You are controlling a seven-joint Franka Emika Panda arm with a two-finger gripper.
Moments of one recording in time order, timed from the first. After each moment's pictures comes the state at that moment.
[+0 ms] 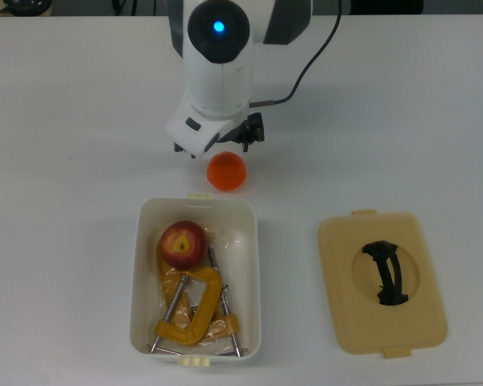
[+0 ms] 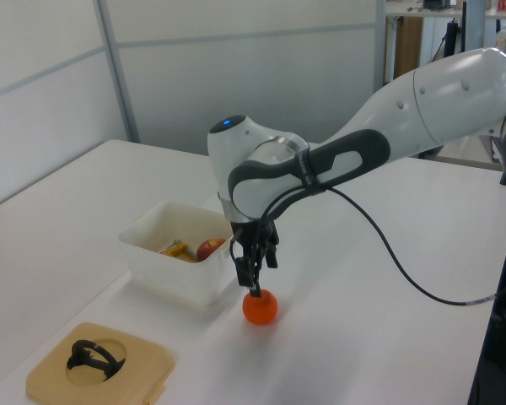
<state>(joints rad) 0.09 0.34 0.01 -1.71 -0.03 1.94 -0.04</state>
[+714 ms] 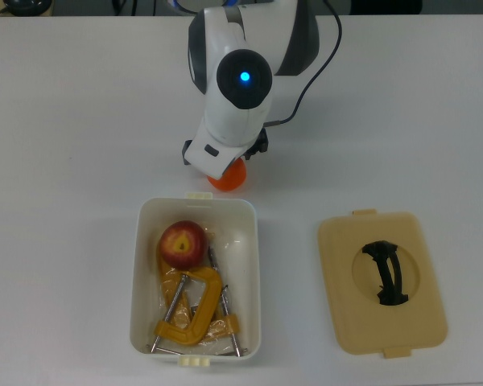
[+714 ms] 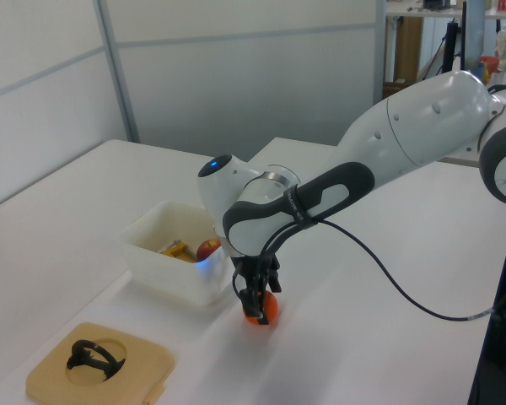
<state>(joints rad) 0.11 0.44 0.03 -1.71 -0.10 1.94 -0.04</state>
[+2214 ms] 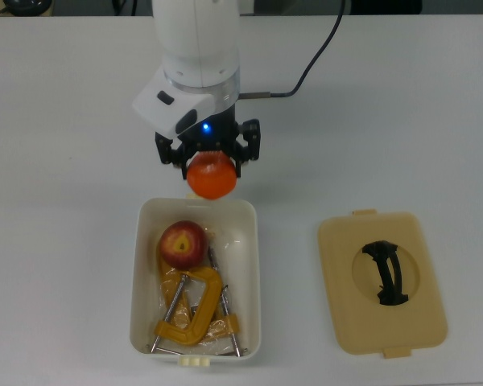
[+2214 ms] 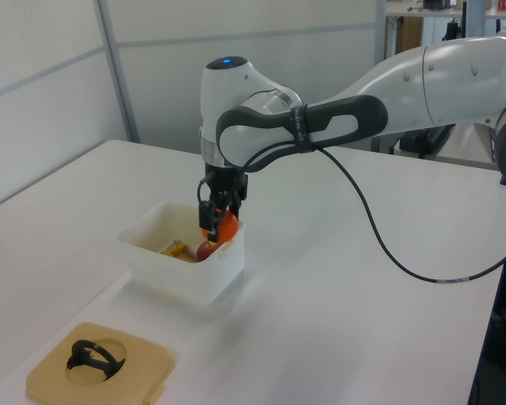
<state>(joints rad) 0.02 0.37 0.05 -1.48 -0.01 2.04 0.05</state>
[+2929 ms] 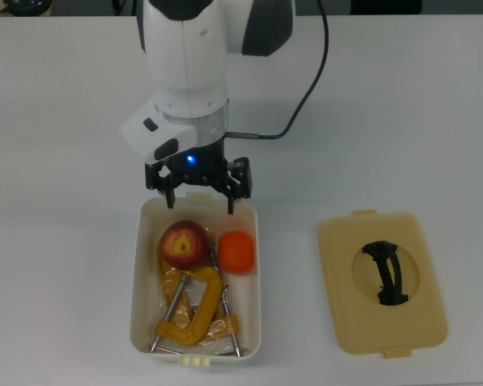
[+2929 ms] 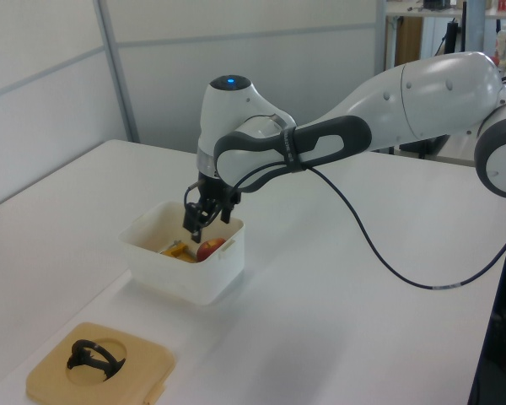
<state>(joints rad) 0.01 0.44 0.04 -1.47 -0.03 2.16 0.19</state>
